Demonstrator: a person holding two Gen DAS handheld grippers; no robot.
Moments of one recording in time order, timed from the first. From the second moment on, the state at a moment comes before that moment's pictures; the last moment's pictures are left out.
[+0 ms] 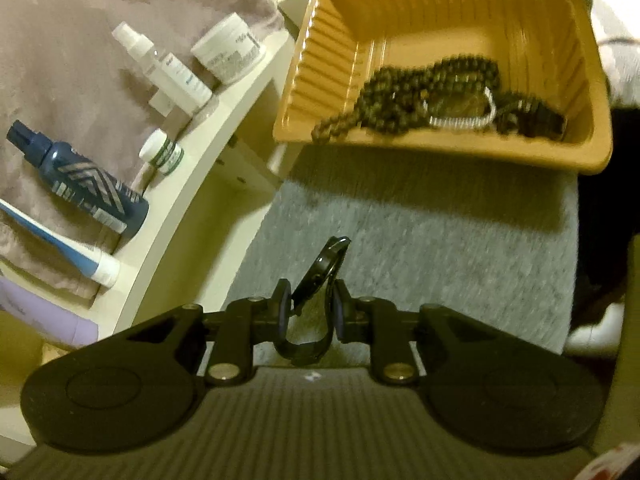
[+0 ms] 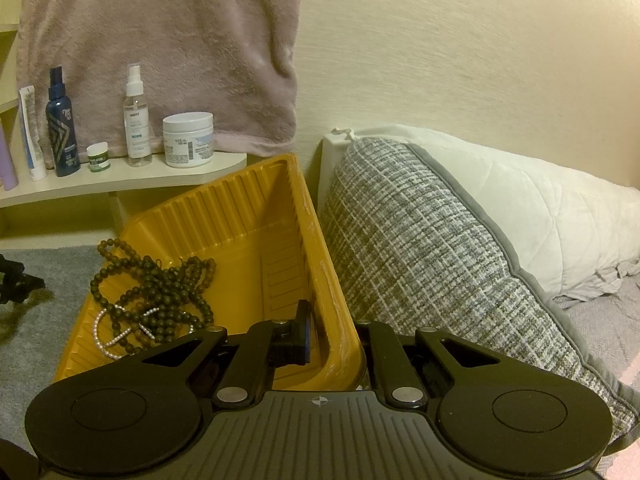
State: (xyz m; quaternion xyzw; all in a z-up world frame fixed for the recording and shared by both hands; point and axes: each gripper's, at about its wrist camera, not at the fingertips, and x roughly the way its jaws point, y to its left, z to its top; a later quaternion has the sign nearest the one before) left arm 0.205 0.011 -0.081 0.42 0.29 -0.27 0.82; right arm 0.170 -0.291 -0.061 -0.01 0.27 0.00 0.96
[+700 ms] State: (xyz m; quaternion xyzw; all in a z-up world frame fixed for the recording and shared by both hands) left arm 0.188 -0.066 -0.041 0.27 0.27 -0.37 0.84; right arm 0.171 -0.289 -0.058 -0.01 0.27 0.00 0.96
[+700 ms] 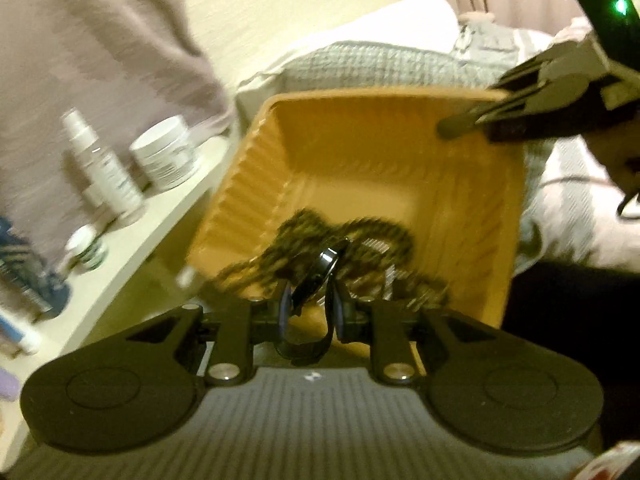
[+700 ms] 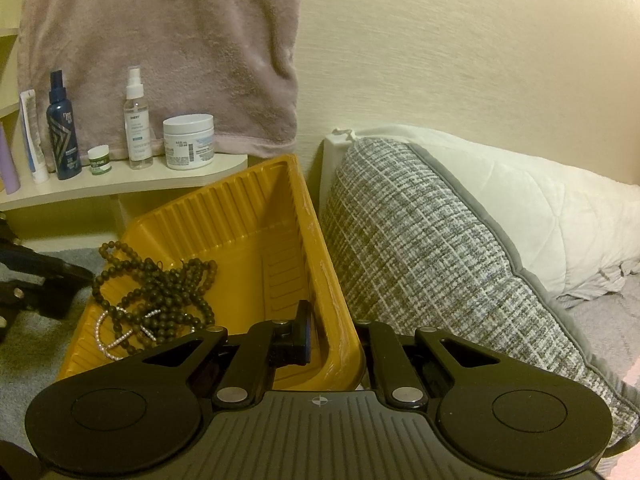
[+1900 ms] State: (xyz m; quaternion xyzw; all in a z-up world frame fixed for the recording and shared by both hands) left arm 0.164 0.001 -0.038 0.07 0.30 -0.23 0.92; right arm 0.184 -0.338 -0.099 0.09 0.30 0.02 0.95
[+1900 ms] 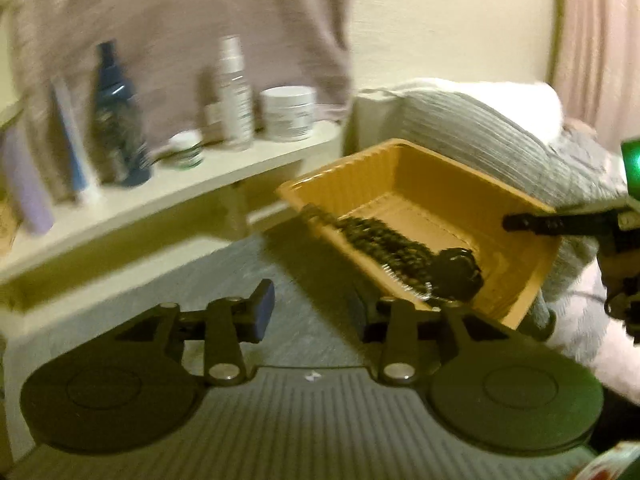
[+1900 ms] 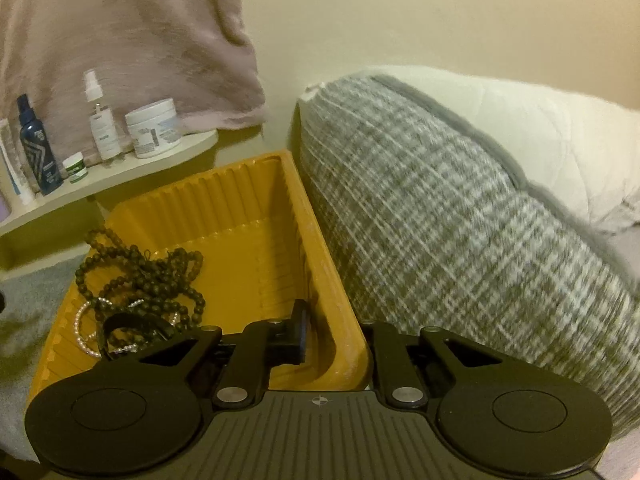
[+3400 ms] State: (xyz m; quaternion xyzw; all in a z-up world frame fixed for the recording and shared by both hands) left arm 0.044 0.046 -0.026 -0.10 0.35 -0.02 0.93; right arm 0.083 -0.251 -0.047 0.07 0.35 0.14 0.92
